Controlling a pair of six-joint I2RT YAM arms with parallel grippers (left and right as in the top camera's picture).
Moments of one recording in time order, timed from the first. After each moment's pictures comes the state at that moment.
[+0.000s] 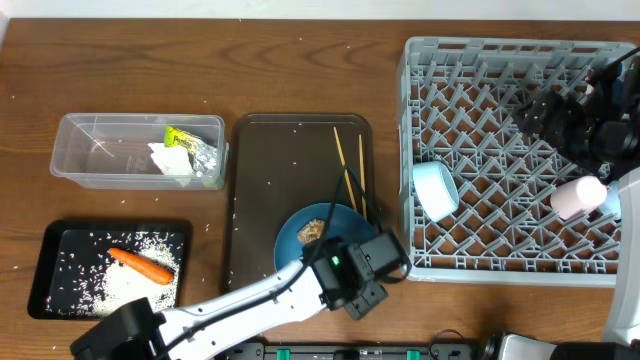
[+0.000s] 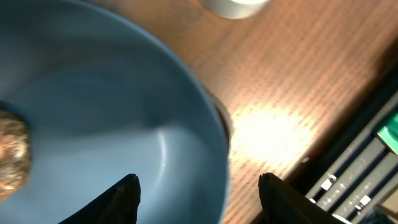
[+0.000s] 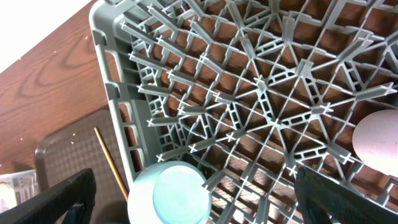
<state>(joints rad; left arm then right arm) -1.13 1.49 0.96 -0.78 0.05 -0.20 -0.27 1.45 1.48 -1.05 -0.31 0.28</state>
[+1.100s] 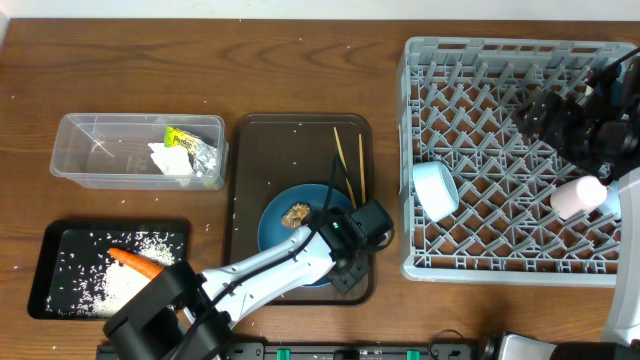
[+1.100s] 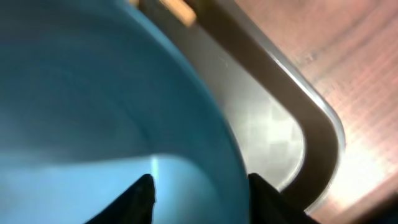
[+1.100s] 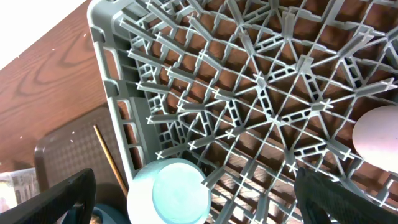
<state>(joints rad) -0.95 1.65 0.96 -0.75 0.05 -0.12 -0.27 1.45 1.48 -1.06 -0.31 0.28</state>
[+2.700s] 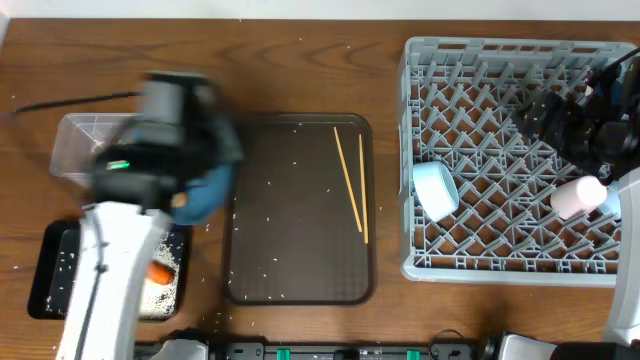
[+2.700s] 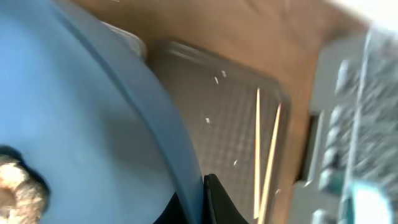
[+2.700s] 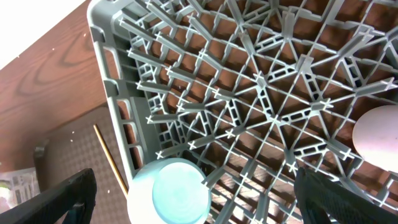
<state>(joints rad) -0.08 1.29 1.39 -1.02 0.13 -0.53 -0.27 1.45 1.48 -1.07 -0.31 0.28</state>
